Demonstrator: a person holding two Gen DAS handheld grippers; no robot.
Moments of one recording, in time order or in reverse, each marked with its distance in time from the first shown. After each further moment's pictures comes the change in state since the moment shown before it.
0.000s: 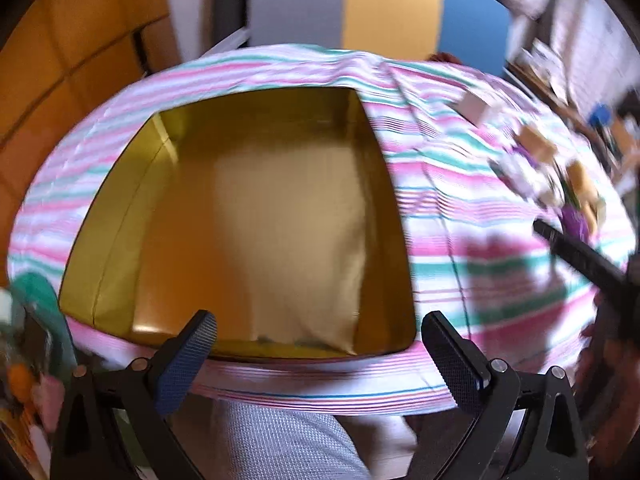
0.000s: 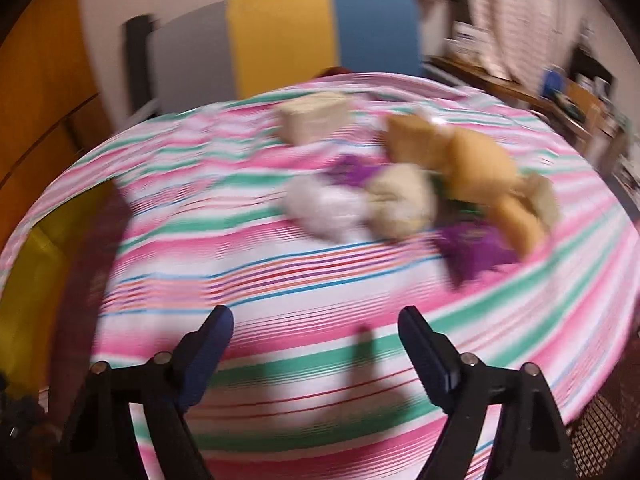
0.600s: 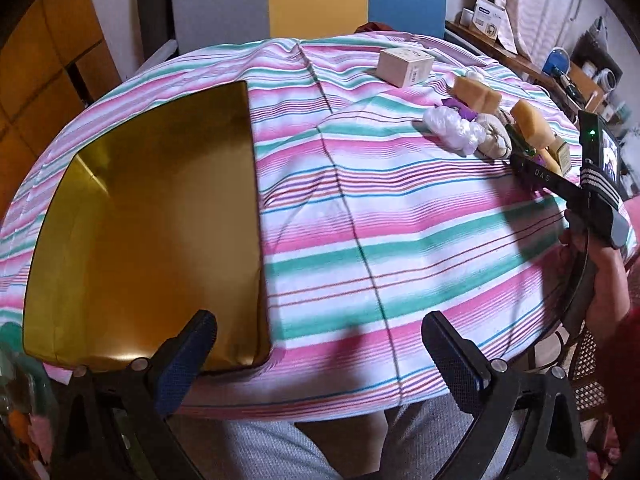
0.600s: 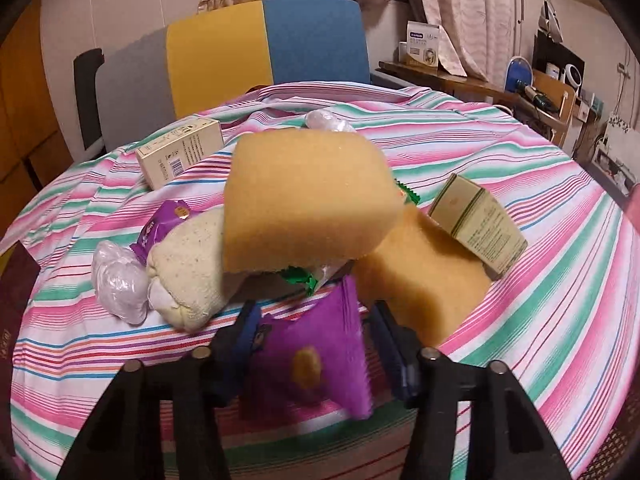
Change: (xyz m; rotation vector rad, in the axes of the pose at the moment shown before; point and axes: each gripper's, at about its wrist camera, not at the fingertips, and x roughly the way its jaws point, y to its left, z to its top) left arm 0.011 -0.066 0.008 0.135 0.051 -0.095; right arm 0.068 -0.114 0.037 0.057 -0.070 -0.027
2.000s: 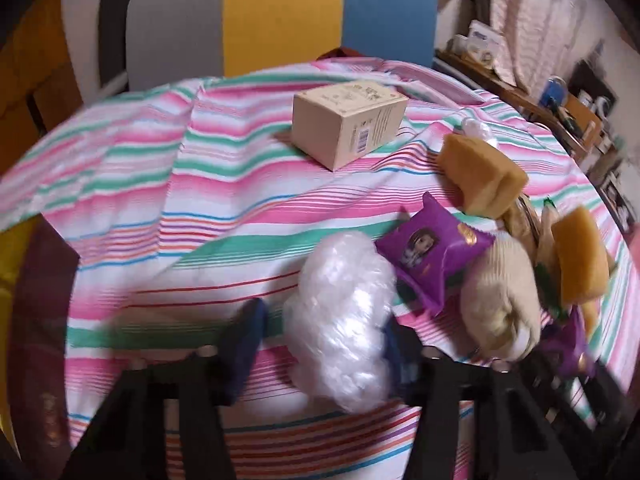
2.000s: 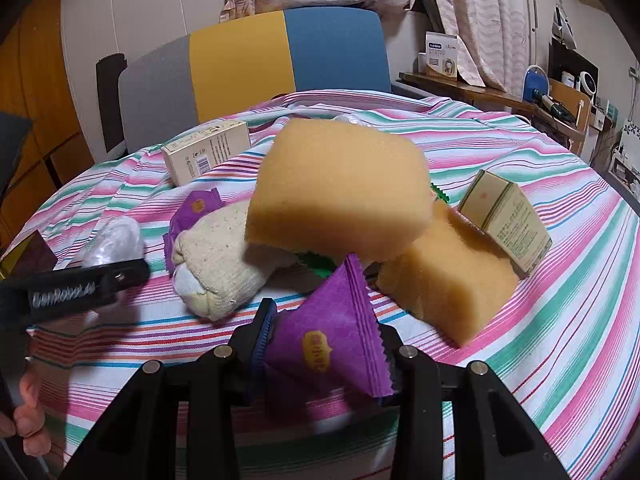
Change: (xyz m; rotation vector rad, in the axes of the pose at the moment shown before) left arm 0.133 -0.109 0.151 -0.012 -0.148 -0.062; right arm -0.002 0.010 -0.010 -0.030 -0.050 0.060
